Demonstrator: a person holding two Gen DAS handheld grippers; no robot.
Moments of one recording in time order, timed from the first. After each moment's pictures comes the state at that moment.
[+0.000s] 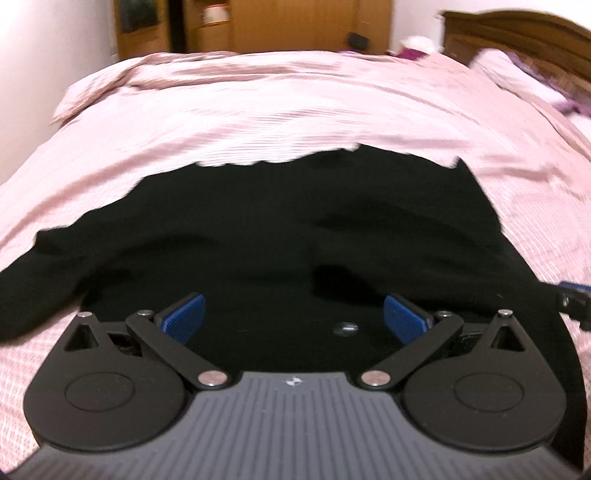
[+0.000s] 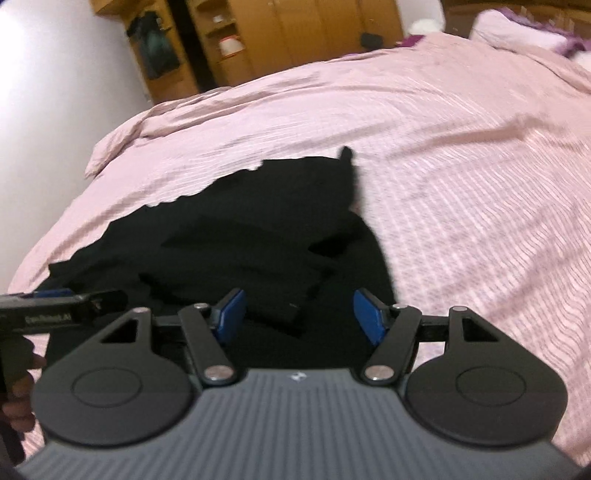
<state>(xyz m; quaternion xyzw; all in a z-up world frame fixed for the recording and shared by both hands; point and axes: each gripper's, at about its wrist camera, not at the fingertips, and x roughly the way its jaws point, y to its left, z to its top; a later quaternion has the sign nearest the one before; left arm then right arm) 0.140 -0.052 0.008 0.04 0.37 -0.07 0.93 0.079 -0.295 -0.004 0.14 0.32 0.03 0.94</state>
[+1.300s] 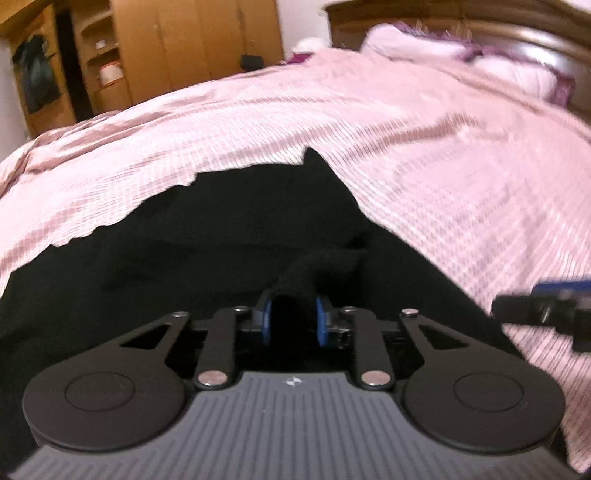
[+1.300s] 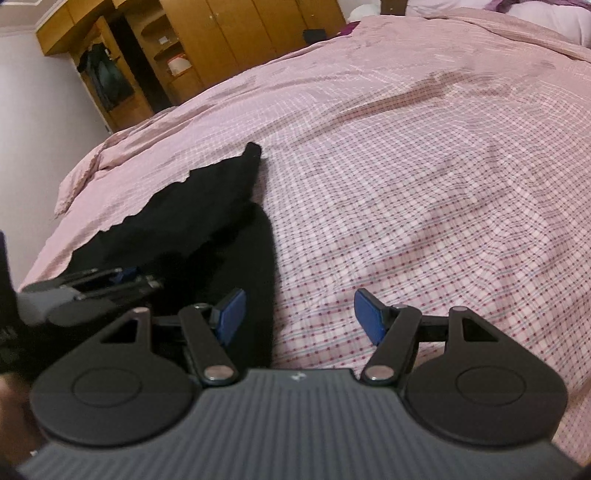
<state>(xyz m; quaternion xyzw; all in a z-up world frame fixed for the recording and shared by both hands) 0.153 -0.188 -0.027 0.12 0.30 -0.19 0.93 0.047 -0.362 -0.030 0.20 0.32 -0.02 0.93</state>
